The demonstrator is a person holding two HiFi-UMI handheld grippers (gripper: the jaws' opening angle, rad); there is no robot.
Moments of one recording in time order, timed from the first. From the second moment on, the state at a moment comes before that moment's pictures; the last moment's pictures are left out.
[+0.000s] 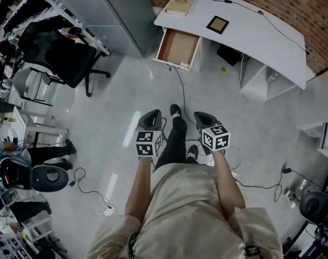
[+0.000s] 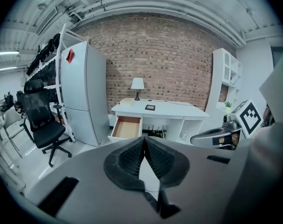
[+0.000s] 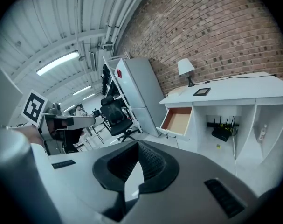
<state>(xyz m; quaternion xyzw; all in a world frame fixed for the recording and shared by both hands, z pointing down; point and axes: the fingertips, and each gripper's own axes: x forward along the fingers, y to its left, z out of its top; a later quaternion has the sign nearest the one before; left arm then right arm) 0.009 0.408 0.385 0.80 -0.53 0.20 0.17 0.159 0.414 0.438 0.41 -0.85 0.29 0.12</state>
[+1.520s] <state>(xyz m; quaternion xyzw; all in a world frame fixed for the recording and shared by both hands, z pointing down) -0.038 0.012 0.439 0.81 -0.50 0.18 0.26 0.114 0.064 0.495 0.42 -0.81 0.35 0.21</state>
